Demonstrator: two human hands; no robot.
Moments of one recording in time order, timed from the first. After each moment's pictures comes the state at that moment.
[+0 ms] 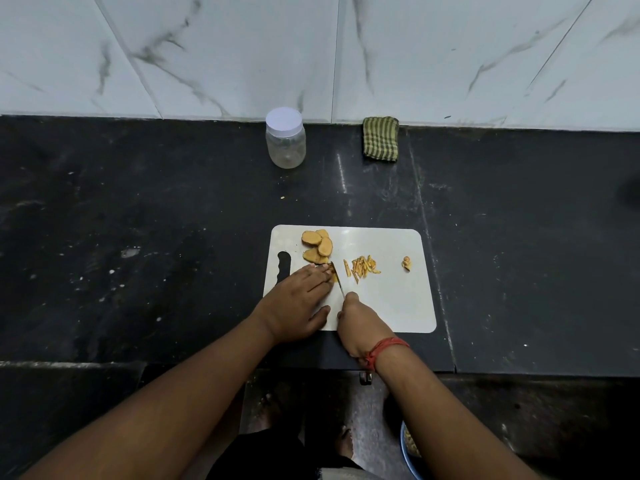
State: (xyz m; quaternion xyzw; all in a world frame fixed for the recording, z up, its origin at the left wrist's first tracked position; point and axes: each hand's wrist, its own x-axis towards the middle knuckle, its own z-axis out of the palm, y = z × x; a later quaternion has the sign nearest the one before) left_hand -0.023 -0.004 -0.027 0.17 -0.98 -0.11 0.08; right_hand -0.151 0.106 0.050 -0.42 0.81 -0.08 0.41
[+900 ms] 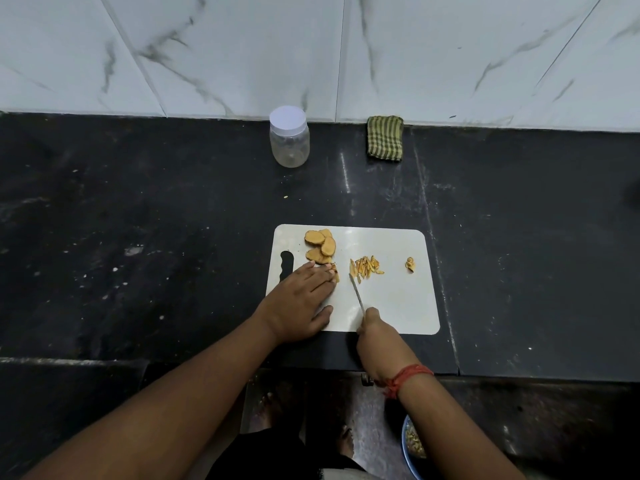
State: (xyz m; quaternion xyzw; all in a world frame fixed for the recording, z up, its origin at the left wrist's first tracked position) left_hand -0.023 -0.003 -0.030 0.17 -0.98 -0.08 0.10; right_hand -0.156 0.140 0.048 -0.40 0.82 -0.09 0.40
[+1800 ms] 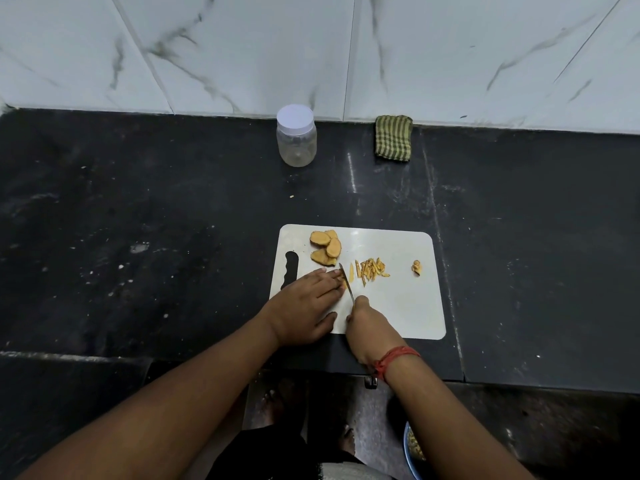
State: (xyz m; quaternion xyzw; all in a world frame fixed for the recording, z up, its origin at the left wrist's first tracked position) left_hand -0.022 -0.007 -0.034 0.12 -0.98 -0.10 0.10; right_hand -0.151 0.106 0.048 -0.42 0.81 -0.09 0.41
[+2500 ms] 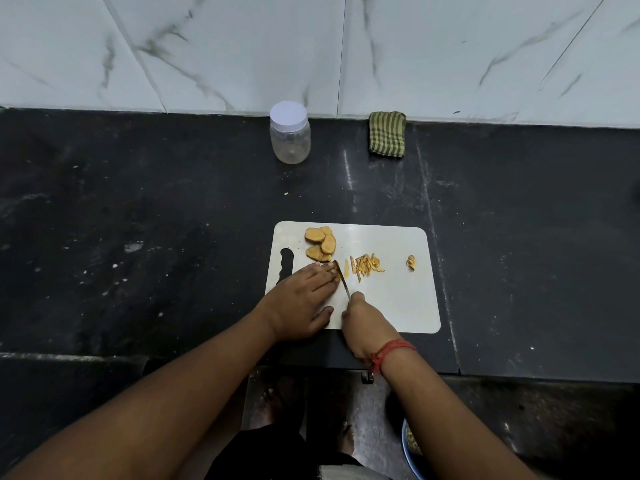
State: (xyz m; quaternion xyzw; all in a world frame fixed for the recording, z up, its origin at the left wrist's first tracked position) left_hand -0.025 -0.007 -0.031 0.14 -0.98 -0.08 0.09; right_hand -0.155 0.108 0.043 -0.41 0.81 -0.09 0.41
